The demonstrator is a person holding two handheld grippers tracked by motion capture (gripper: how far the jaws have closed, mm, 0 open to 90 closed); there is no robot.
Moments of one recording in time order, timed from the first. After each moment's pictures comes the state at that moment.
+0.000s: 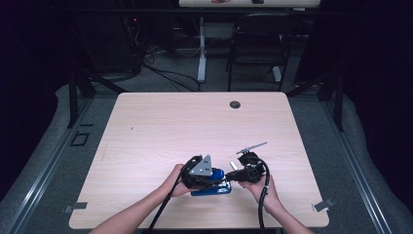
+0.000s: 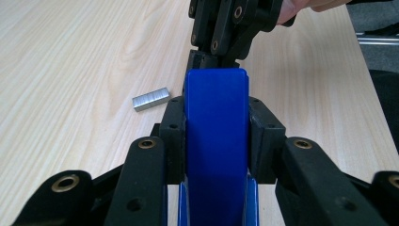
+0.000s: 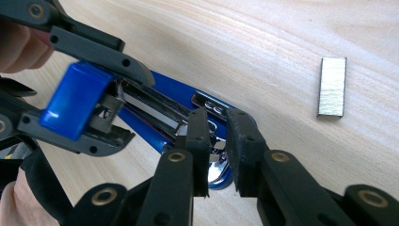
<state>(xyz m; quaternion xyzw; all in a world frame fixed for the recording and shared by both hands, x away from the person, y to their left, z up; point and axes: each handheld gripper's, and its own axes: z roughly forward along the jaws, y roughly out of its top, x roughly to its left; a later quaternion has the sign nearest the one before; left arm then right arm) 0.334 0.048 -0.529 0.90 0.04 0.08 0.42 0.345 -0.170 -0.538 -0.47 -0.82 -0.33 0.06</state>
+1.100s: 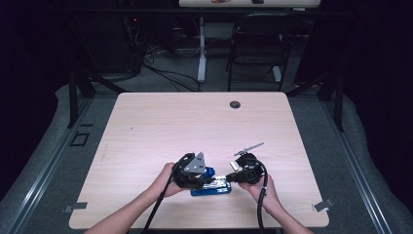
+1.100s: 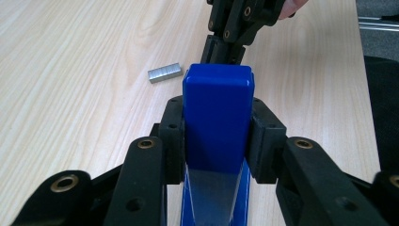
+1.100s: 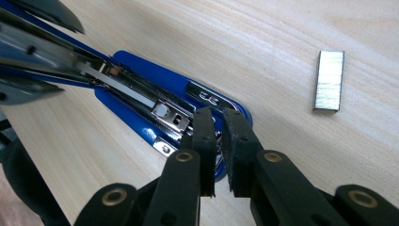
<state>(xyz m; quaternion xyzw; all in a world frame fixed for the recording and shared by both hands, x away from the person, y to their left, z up) 0.326 0.067 -0.505 0.92 0.07 0.09 0.38 0.342 -0.164 -0.539 -0.47 -0.83 -0.30 0.04</state>
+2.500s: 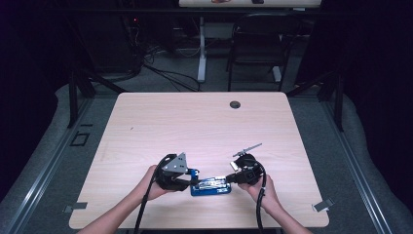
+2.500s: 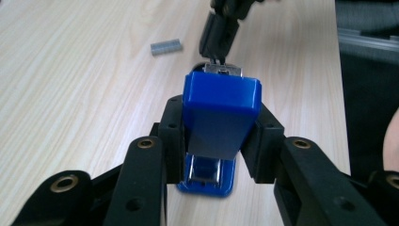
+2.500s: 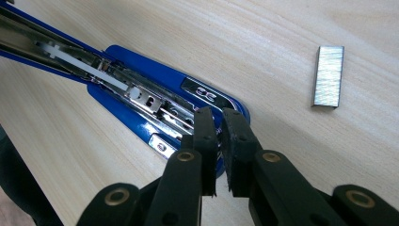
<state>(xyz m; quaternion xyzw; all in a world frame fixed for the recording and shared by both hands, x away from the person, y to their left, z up) 0.322 0.120 -0.506 0.91 0.10 0.05 0.39 0.342 -0.162 -0.540 -0.46 -0.84 -0.29 0.03</state>
